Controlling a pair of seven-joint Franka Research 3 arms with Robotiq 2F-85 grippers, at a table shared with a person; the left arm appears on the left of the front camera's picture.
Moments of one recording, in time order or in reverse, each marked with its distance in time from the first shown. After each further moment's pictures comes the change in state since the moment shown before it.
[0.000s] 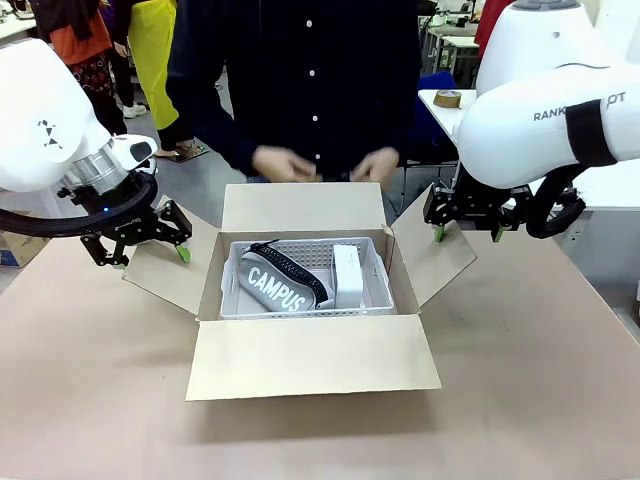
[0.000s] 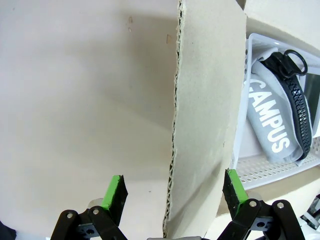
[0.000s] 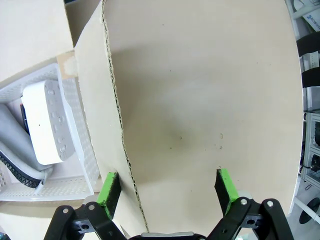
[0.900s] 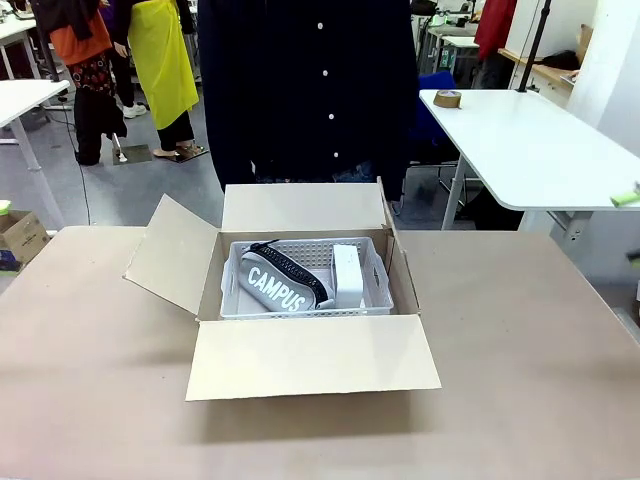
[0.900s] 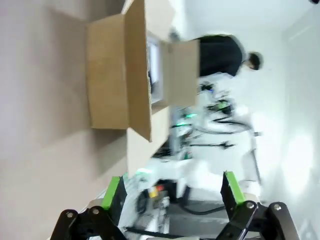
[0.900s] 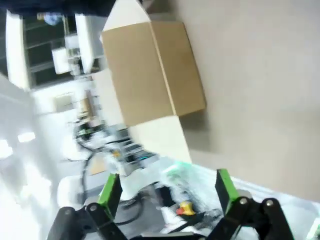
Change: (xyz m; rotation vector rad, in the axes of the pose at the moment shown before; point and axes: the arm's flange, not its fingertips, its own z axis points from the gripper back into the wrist) left arm -0.067 0.258 0.060 -1.109 -0.020 0.039; right arm -0.074 -0.310 0.004 1.073 0.227 -0.337
